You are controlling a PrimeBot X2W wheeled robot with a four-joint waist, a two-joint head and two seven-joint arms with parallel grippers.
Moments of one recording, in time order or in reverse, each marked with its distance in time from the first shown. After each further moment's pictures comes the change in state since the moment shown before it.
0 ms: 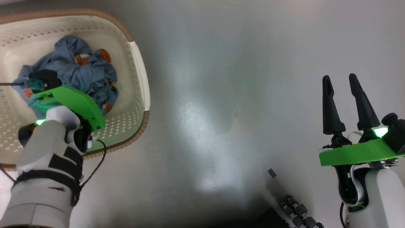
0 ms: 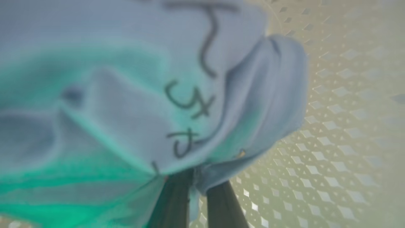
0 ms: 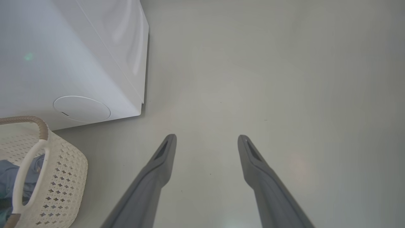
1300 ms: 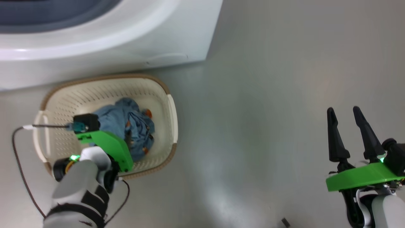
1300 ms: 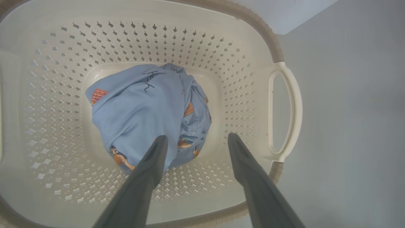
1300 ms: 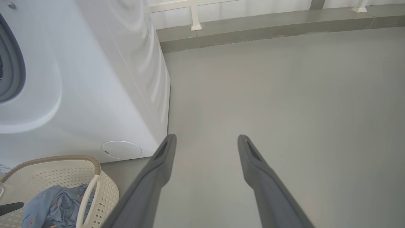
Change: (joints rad) left arm 0.197 -0.081 -0.037 -0.021 0.069 -0.064 -0.077; right arm 0.152 0.002 -0.053 -0.040 -0.050 0.000 0.069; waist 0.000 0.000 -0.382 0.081
